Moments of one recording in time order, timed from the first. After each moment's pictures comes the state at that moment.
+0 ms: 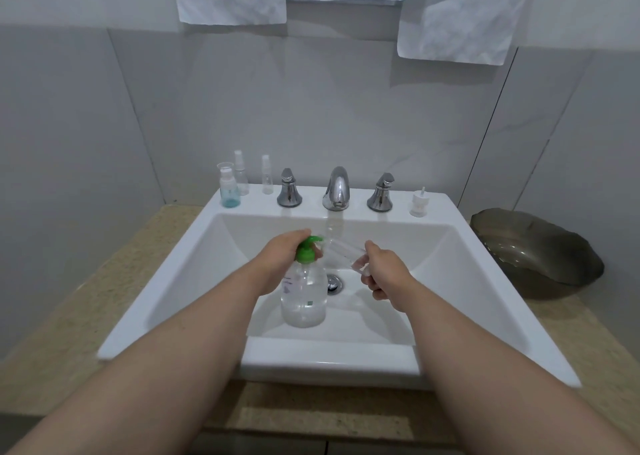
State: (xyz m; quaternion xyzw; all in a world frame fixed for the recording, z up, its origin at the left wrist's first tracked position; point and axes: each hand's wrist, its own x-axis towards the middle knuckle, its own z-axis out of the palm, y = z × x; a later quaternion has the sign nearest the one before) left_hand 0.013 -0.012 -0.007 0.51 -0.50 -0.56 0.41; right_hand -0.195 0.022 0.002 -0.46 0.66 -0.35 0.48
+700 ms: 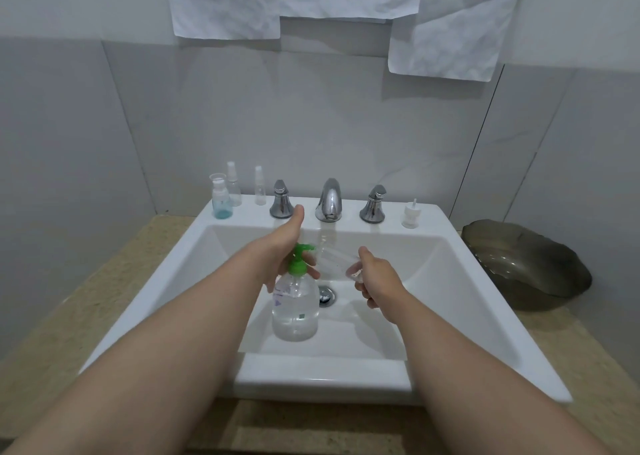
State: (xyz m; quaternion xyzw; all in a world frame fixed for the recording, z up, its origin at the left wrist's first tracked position) left_hand -0.004 -0.003 0.063 0.63 -0.44 -0.60 0.21; right_hand -0.193 0.019 0.004 -0.45 0.67 -0.38 0.45
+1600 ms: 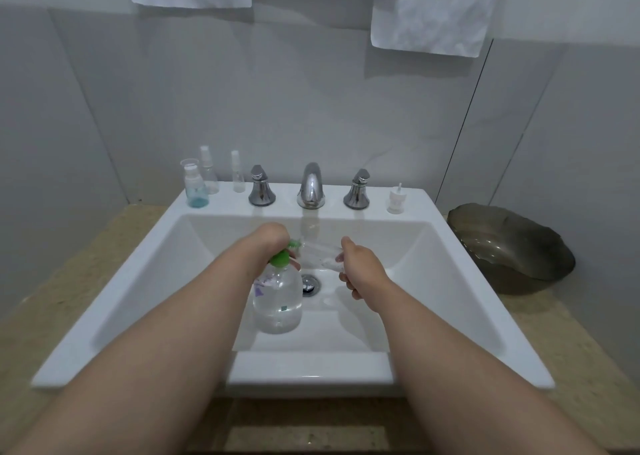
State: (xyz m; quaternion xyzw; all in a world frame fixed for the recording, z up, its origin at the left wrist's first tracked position) left_hand -0.033 -0.014 0.040 0.66 -0.48 -0.54 0.21; right_hand -0.195 0.014 0.001 -0.44 0.68 -0.35 0.46
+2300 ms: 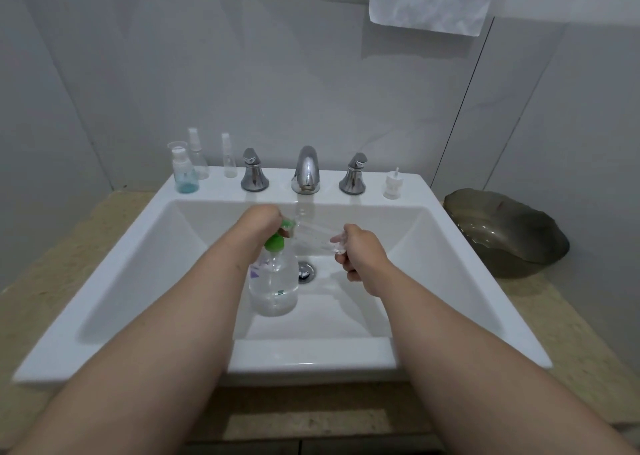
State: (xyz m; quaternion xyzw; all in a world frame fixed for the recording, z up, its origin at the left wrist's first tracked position) left_hand -0.021 -0.023 0.038 0.68 -0.50 -0.46 0.29; right_hand -0.196 0.014 0.005 -0.38 0.66 -0.40 0.51
